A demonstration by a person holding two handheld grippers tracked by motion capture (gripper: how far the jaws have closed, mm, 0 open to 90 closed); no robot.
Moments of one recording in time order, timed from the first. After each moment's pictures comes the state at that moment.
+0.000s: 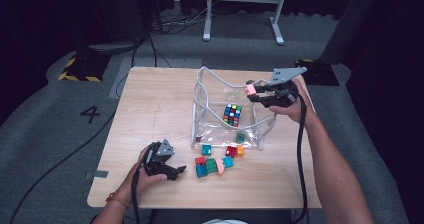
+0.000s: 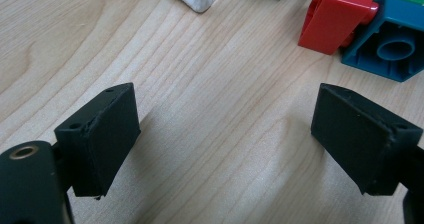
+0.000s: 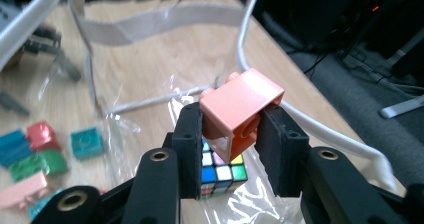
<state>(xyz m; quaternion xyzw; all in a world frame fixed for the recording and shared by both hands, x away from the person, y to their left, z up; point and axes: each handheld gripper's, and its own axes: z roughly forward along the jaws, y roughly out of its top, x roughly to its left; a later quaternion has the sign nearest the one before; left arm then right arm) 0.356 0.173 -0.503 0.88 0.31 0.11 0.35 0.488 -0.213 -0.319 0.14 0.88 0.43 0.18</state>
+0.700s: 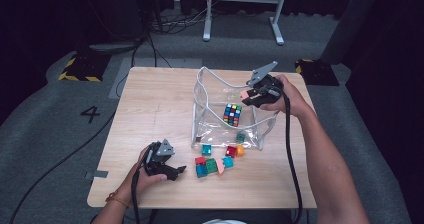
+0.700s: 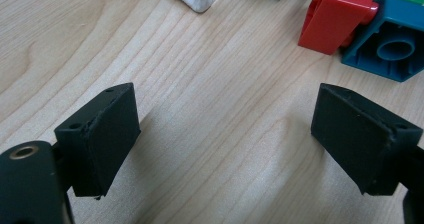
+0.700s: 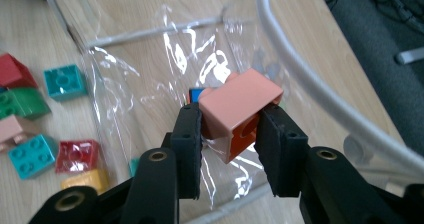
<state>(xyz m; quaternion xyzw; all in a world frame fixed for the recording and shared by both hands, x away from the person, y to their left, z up) 0.356 0.174 -0.503 0.88 0.31 0.11 0.35 0.512 -0.177 -0.325 0.12 0.94 0.27 0.16</state>
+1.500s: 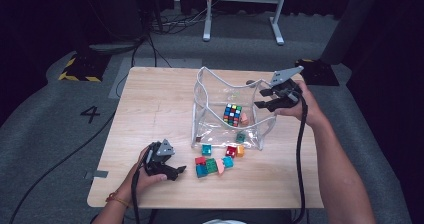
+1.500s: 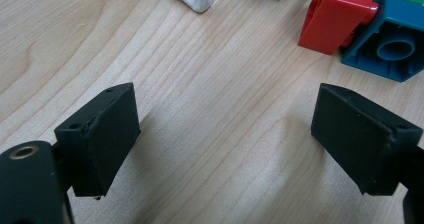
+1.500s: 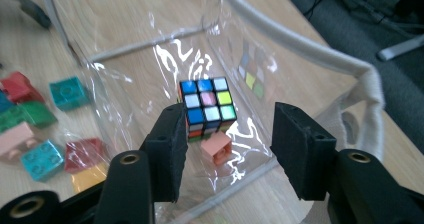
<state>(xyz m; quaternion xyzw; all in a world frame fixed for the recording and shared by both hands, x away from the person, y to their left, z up) 0.356 0.174 -0.503 0.88 0.31 0.11 0.35 0.493 -0.226 -0.324 0.18 0.91 0.34 0.17</state>
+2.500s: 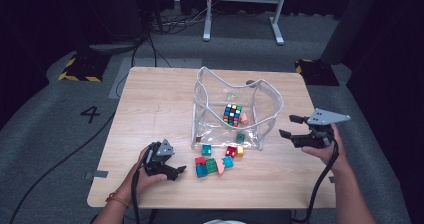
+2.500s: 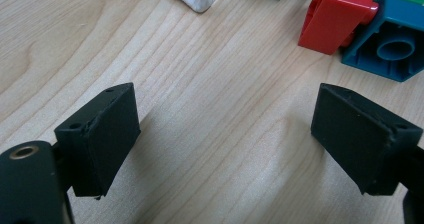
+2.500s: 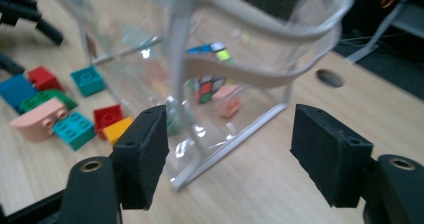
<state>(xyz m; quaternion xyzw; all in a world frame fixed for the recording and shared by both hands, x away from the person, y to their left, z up) 0.356 0.174 -0.503 0.88 0.31 0.11 0.35 0.397 -0.310 -0.383 0.26 0.83 0.45 0.21</state>
